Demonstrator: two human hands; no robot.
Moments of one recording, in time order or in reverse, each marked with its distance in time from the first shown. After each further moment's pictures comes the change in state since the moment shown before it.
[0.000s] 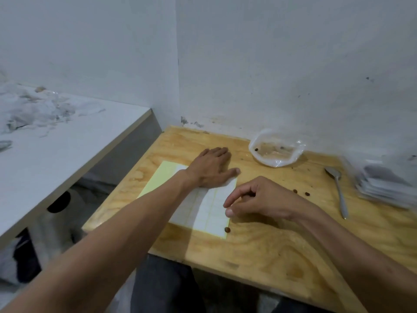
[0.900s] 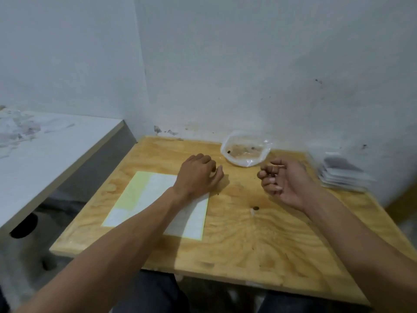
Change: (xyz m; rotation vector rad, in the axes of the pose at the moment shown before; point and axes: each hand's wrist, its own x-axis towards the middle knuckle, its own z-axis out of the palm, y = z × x) left_hand -0.003 0.041 0.016 0.047 0.697 0.239; right_hand -0.032 0.050 -0.058 1.155 0.500 0.240
